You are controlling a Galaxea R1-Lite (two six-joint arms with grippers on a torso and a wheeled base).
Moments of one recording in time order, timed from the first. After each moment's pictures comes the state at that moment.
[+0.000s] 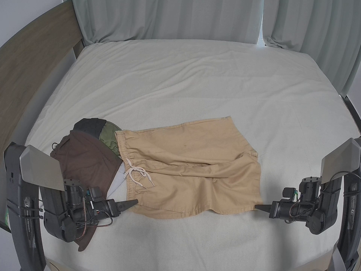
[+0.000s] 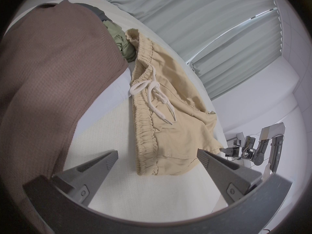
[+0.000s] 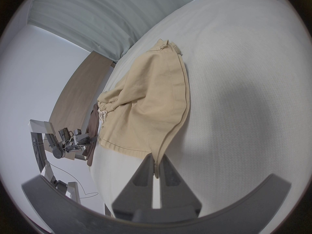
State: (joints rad) left arm -0.11 2.41 -0.33 -1.55 -0.56 -0.42; right arm 0.09 2.39 -0.24 -1.54 0.60 0.38
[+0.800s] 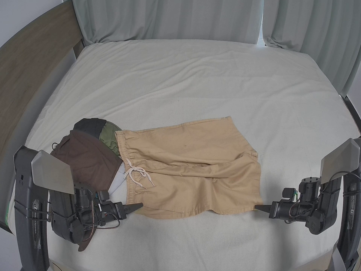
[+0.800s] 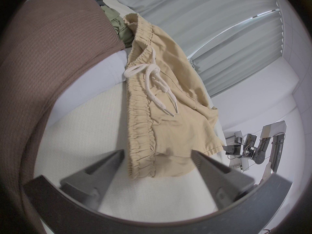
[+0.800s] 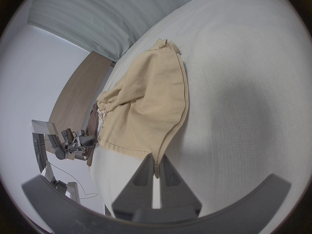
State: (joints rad) left arm -0.16 2.49 -0.39 -1.55 -0.55 -0.45; right arm 0.09 2.40 -0.24 -1.54 0.60 0.38
